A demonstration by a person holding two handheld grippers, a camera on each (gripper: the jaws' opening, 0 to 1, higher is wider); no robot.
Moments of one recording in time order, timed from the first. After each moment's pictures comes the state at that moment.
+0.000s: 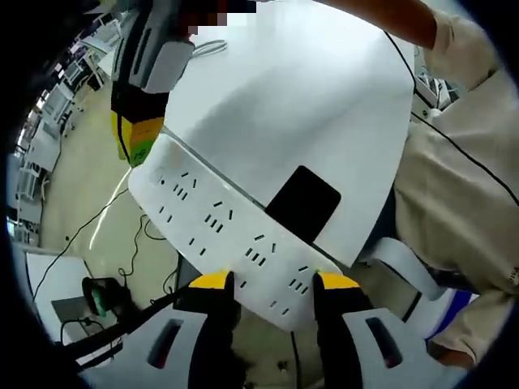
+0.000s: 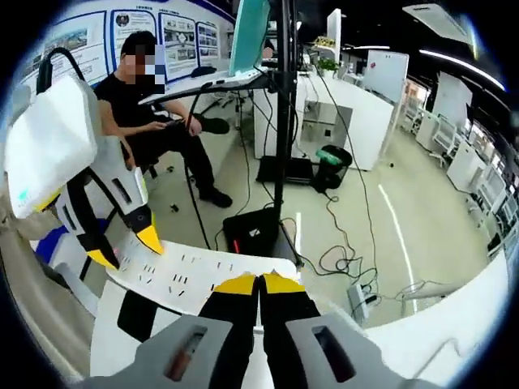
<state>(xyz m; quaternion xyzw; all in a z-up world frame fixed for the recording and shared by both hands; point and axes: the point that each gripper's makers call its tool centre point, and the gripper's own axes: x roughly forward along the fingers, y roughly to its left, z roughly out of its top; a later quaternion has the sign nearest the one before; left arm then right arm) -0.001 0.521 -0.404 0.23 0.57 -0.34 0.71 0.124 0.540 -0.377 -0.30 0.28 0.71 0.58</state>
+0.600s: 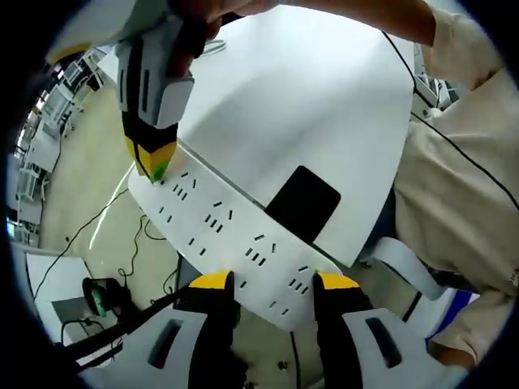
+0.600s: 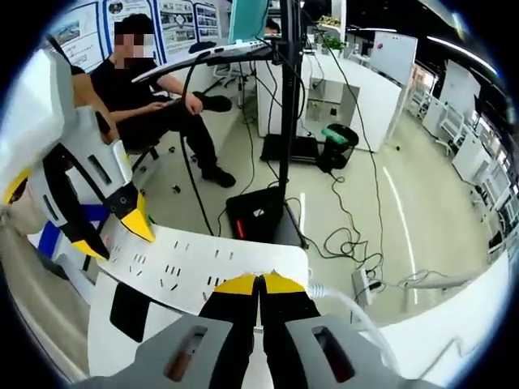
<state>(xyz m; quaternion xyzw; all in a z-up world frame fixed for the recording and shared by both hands) 0.006 0.536 -0.407 0.23 0.57 -0.34 0.71 0.119 0.541 -0.401 -0.34 0.30 0.70 0.55</state>
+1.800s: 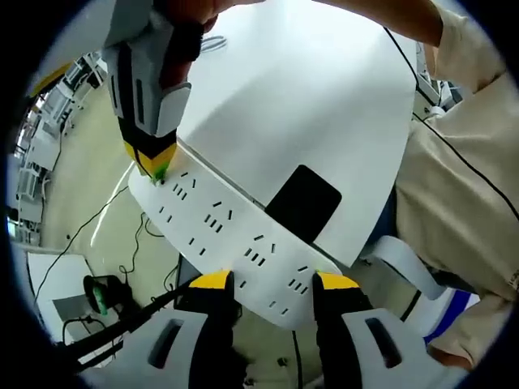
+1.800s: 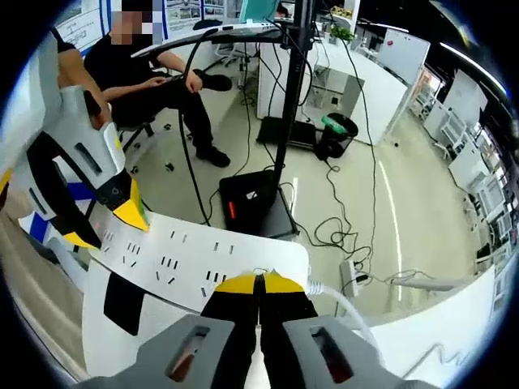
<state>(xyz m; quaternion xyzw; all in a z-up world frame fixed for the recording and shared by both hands) -0.008 0.519 -0.407 0.24 0.58 -0.33 0.70 0.126 0.551 -0.410 -0.41 0.30 0.68 0.54</state>
